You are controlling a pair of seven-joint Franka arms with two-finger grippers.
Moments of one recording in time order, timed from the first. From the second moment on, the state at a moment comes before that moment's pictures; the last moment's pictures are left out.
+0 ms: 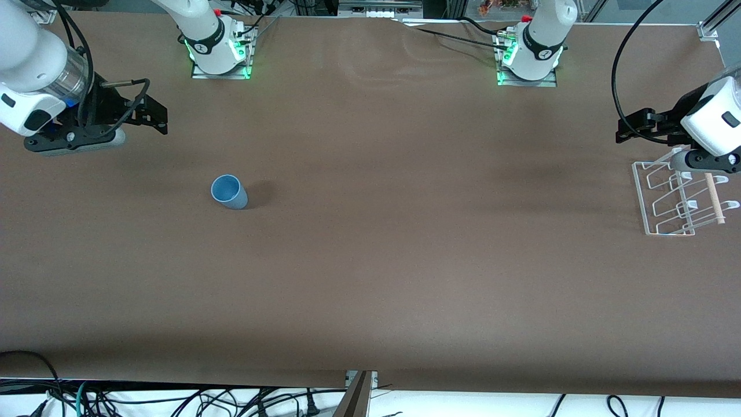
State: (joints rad) left arm -0.06 0.16 0.02 -1.36 -0.01 1.30 -0.01; right arm 0.21 0.02 -0.03 -1.61 0.00 1.54 0.03
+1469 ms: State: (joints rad) left arm -0.06 0.16 0.02 -1.36 -0.01 1.30 -0.01; right arm 0.20 0.07 -0.02 -1.52 0.00 1.56 0.04
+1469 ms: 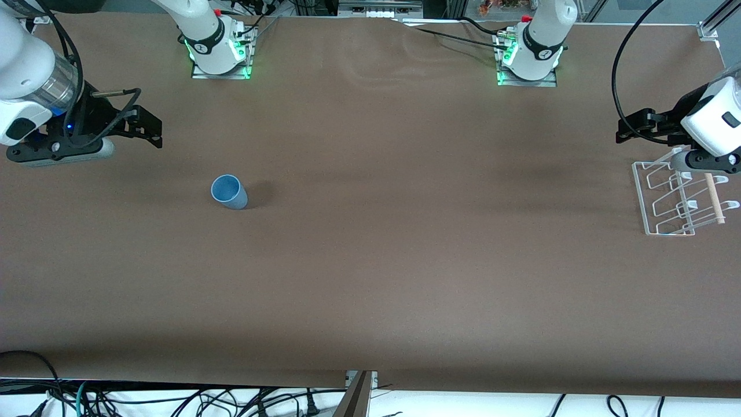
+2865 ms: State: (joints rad) left arm -0.05 0.17 0.03 -1.36 -0.01 1.30 -0.01; right arm 0.22 0.22 -0.02 -1.51 -0.01 1.55 0.03
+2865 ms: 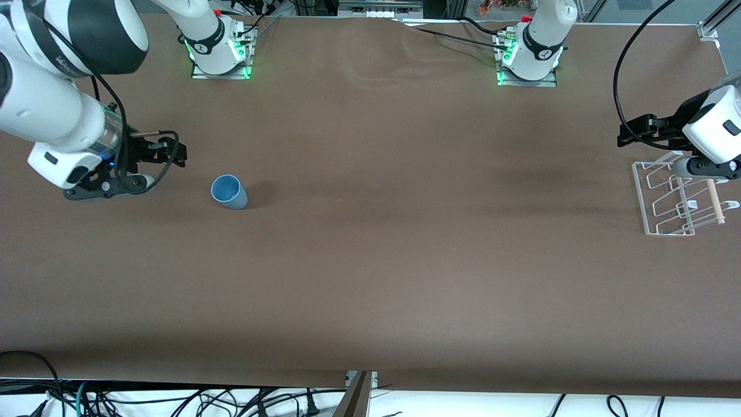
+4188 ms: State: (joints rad) left arm -0.04 0.18 0.03 -1.41 -0.10 1.29 0.39; right arm 0.22 0.24 -0.02 -1.97 -0.01 2.06 -0.13
